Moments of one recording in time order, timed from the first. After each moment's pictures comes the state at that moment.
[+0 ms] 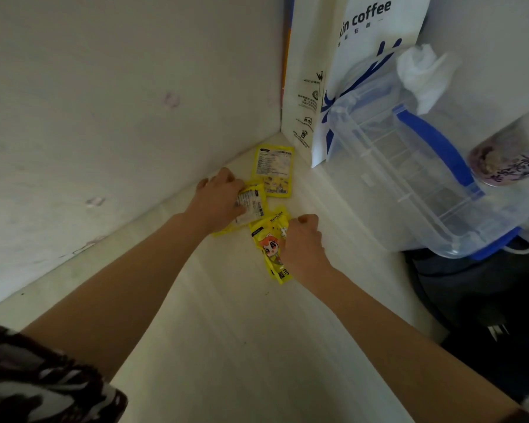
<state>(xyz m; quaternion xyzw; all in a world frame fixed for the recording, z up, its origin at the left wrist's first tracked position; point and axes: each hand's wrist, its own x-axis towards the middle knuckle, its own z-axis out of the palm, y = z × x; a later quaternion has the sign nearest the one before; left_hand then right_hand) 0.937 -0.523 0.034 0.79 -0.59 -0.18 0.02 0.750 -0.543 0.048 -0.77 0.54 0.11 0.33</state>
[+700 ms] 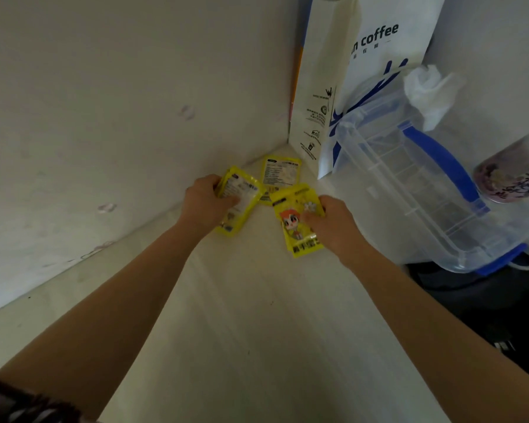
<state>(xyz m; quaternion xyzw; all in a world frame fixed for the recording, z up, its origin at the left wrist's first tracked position) 0.945 -0.512 0.062 0.87 -0.34 -0.25 0.27 0.741 -0.599 0.082 -0.68 0.54 -0.05 0.49</state>
